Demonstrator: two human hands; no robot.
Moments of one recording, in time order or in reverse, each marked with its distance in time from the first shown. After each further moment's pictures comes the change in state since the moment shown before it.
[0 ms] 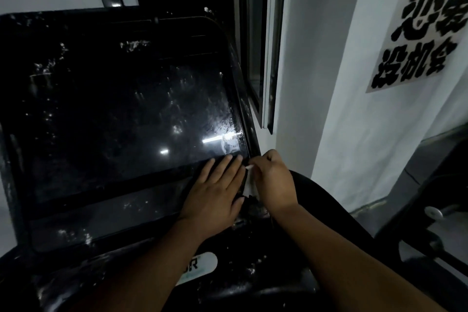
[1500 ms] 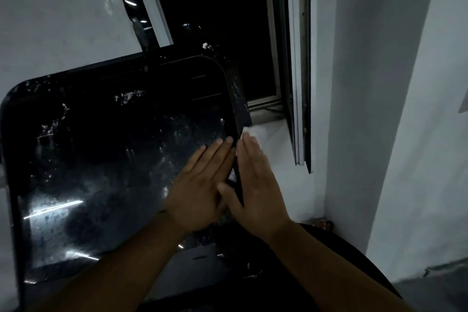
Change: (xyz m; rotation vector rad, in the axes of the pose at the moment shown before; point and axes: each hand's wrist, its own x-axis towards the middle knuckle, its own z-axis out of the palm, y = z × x) left_hand 0.121 -0.088 -0.022 0.198 0.115 -0.081; right_hand 0.125 -0.002 0.030 0.289 0.063 -0.380
